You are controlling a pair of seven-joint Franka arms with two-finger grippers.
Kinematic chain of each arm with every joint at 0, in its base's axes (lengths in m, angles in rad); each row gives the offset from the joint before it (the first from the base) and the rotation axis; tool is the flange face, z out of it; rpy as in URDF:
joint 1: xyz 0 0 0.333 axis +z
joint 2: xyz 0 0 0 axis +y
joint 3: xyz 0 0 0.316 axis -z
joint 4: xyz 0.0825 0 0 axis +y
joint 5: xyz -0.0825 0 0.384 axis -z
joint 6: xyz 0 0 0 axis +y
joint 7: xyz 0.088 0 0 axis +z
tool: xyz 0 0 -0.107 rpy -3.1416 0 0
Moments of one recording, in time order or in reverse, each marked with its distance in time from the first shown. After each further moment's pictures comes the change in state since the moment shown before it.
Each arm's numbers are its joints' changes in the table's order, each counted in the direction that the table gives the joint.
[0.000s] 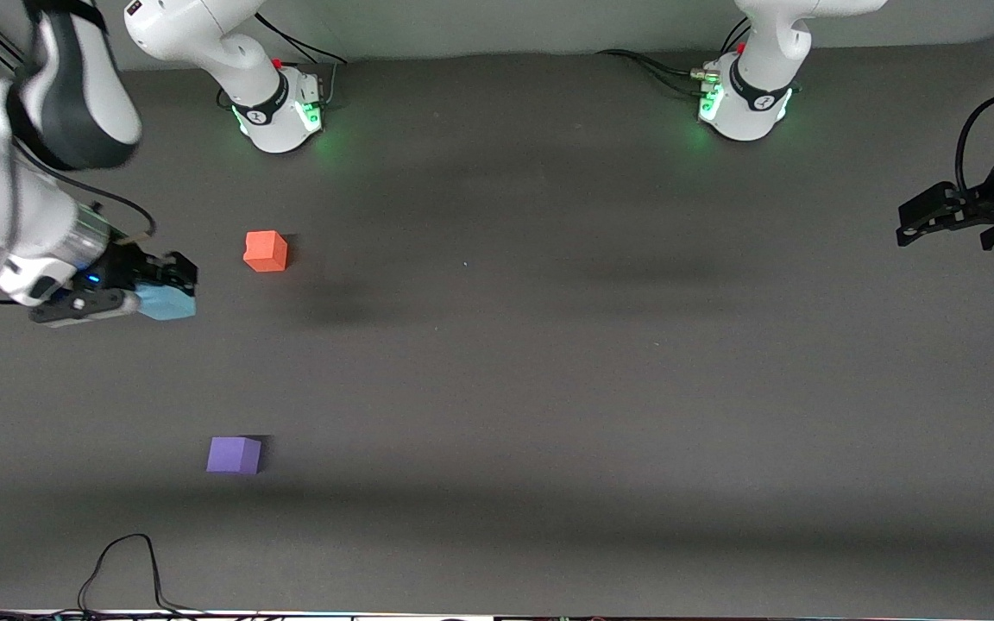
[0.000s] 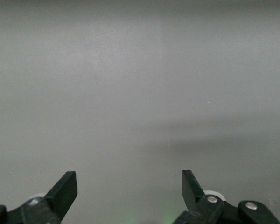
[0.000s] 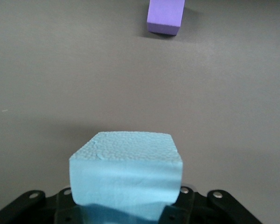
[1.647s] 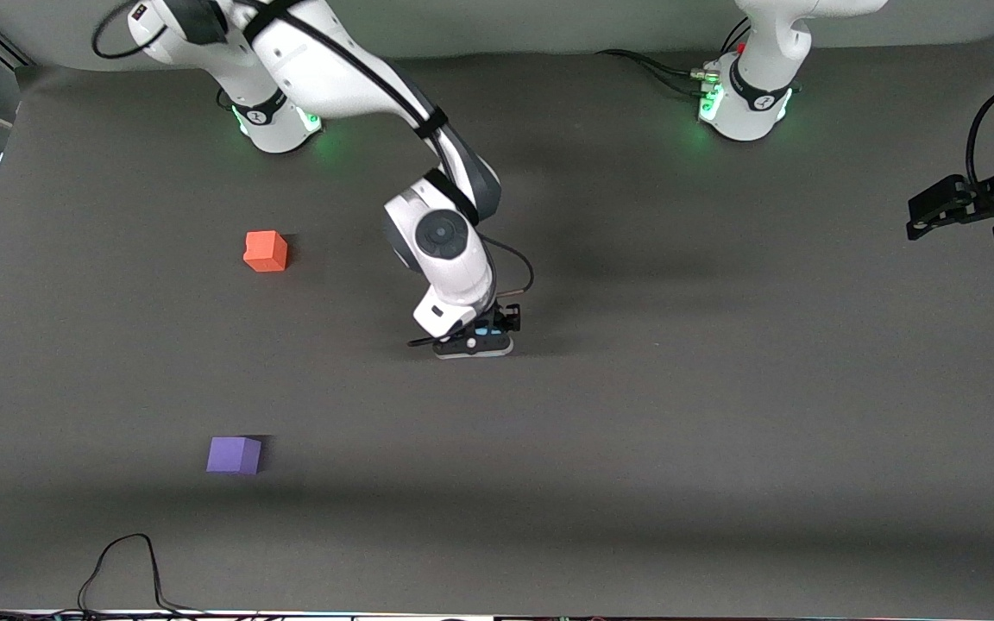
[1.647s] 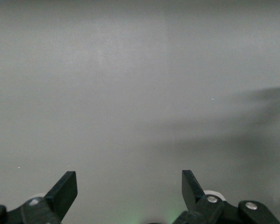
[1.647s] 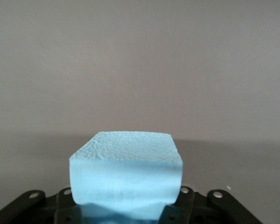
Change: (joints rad) left arm -0.019 -0.001 -0.023 -0.019 -0.018 0.029 -0.005; right arm 0.150 0.670 -0.508 -0.590 -0.137 -0.196 -0.718
